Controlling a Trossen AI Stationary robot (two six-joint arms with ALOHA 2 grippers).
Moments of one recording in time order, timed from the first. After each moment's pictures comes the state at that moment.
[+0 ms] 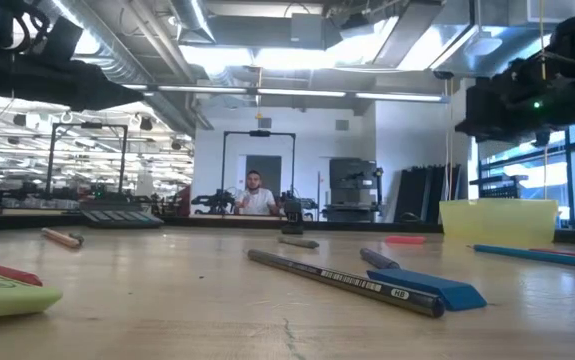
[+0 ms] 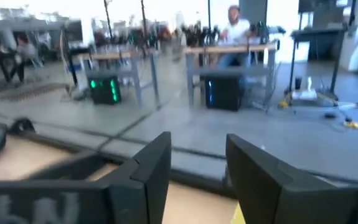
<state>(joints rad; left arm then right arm) 0.19 0.05 0.01 0.17 -0.59 0.30 -0.49 0.41 0.01 0.46 0.61 0.07</state>
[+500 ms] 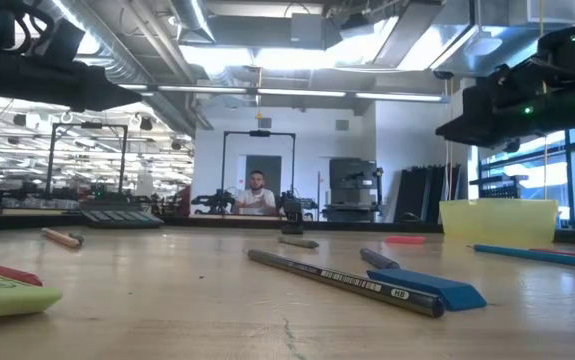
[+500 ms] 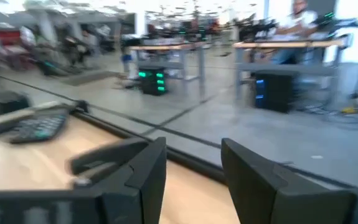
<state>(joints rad) 0.24 0.05 0.01 0.17 -0.57 0.29 -0.61 0.58 0.01 0.58 0.21 0.11</state>
